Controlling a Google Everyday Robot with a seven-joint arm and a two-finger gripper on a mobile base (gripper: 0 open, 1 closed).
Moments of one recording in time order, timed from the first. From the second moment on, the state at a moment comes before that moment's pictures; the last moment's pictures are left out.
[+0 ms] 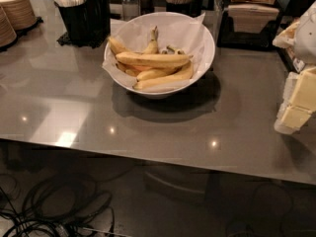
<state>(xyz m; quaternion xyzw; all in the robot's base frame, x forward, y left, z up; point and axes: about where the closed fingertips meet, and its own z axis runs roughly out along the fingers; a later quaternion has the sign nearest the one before) 0.438 -0.217 0.976 -0.60 0.78 -0.03 0.16</state>
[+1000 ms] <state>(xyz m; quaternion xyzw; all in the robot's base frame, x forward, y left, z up) 0.470 -0.178 0.983 -0.61 0.76 0.02 0.21</state>
